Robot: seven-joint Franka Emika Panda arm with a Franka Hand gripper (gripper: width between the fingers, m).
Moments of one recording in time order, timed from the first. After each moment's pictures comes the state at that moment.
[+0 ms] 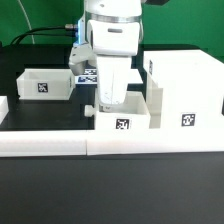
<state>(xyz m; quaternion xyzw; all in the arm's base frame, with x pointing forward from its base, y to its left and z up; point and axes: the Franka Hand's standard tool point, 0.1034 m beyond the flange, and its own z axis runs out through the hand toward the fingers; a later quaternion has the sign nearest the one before) 0.541 -0.016 0.015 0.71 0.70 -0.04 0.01</state>
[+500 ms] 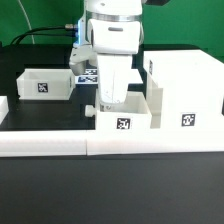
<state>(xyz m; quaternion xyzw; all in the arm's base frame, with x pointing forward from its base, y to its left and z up) 0.543 -0.015 0.015 0.71 0.70 -0.03 0.01</state>
